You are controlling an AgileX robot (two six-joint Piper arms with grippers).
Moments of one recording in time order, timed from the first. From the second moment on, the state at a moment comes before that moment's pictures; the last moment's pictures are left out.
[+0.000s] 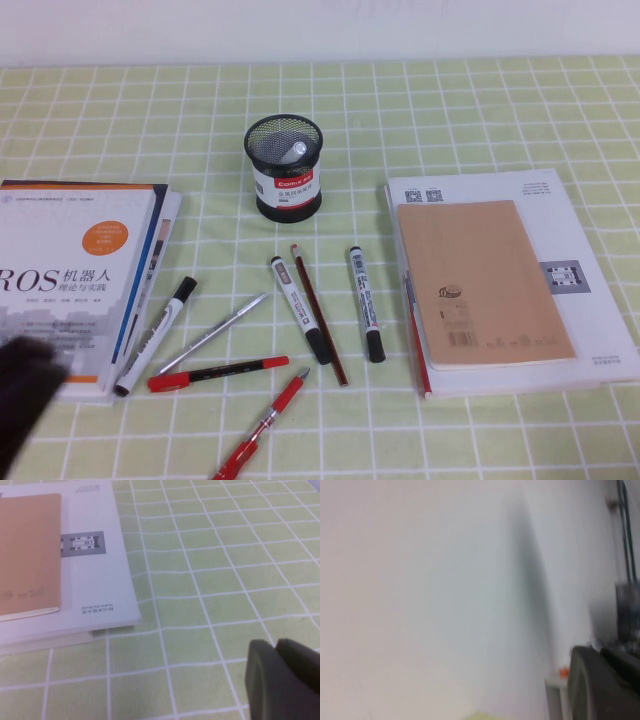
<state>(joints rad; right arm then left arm) -0.02 -0.01 0.00 -0.16 0.48 0.21 -0.26 0.25 -0.37 1.26 -0.68 -1.29</state>
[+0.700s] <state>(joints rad) -0.02 -0.01 0.00 -0.16 0.48 0.21 -0.27 0.01 -0.32 0.49 0.49 -0.34</state>
